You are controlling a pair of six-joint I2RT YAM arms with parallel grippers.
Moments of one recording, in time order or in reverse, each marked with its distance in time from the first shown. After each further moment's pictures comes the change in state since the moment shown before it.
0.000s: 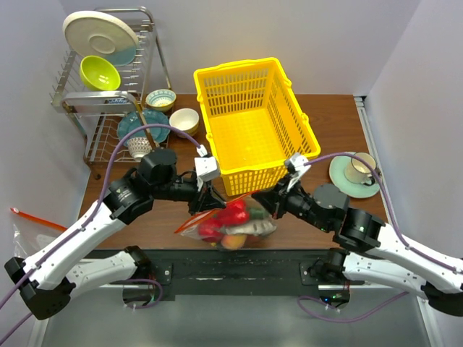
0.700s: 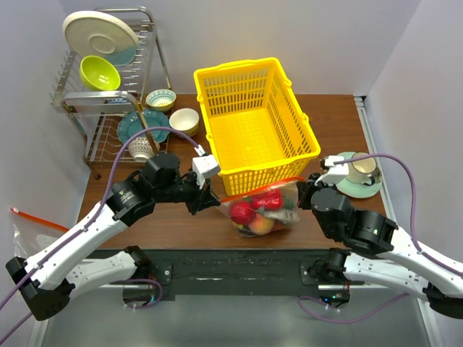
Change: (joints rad) left arm -0.001 -0.016 -0.054 -0.042 -0.207 -0.065; right arm -0.002 -0.064 0.055 -0.433 0.718 0.210
